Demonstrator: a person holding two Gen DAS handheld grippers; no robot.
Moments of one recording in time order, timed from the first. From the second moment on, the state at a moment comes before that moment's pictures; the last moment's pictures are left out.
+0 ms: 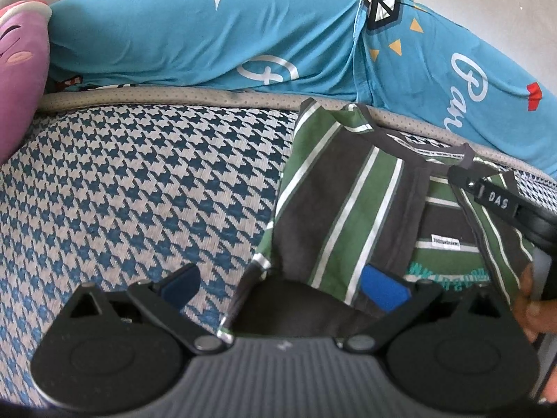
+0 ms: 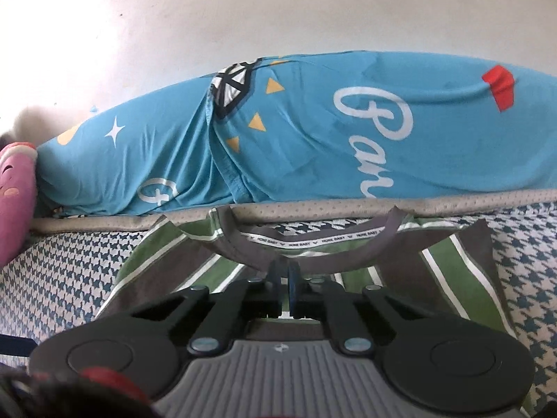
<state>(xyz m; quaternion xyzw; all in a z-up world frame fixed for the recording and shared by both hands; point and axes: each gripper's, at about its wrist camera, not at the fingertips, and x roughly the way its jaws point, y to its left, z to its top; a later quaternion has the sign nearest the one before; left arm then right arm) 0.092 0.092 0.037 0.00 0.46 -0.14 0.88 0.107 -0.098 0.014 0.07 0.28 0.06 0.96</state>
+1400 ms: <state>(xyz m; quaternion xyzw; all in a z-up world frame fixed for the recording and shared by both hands) 0.103 0.090 0.007 0.05 0.49 -0.11 0.87 0.096 -0.089 0.015 0.10 0.31 0.03 0.95</state>
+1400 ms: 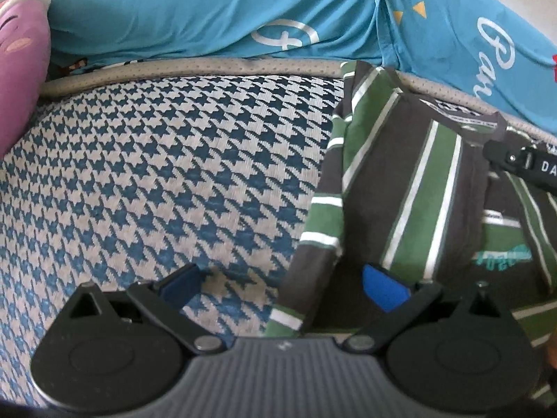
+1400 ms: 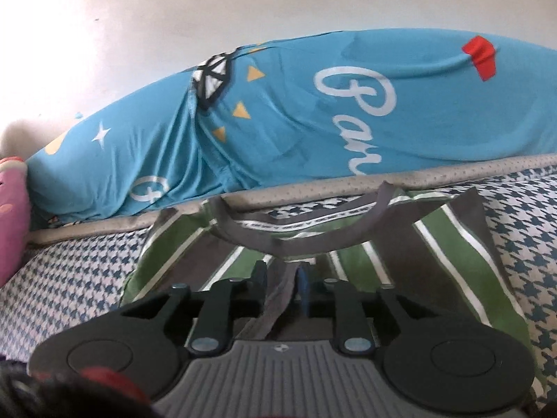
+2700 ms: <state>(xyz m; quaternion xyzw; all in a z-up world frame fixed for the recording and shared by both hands) 0.090 0.124 0.006 0.06 0.45 -0.07 0.89 -0.012 -0.132 0.051 0.07 0.36 0.00 0.93</state>
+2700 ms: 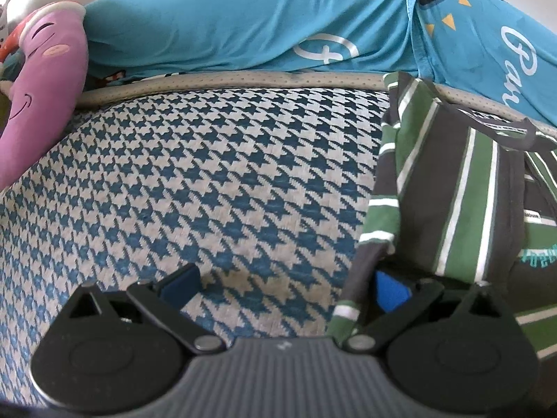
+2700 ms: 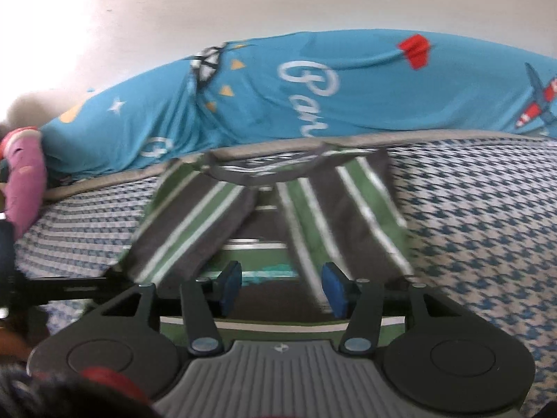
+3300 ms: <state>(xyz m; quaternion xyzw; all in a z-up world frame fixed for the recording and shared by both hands) 0.097 0.144 0.022 0.00 0.47 -0.05 0.88 -0.008 -0.192 0.047 0.07 0.38 -0.06 0.92</state>
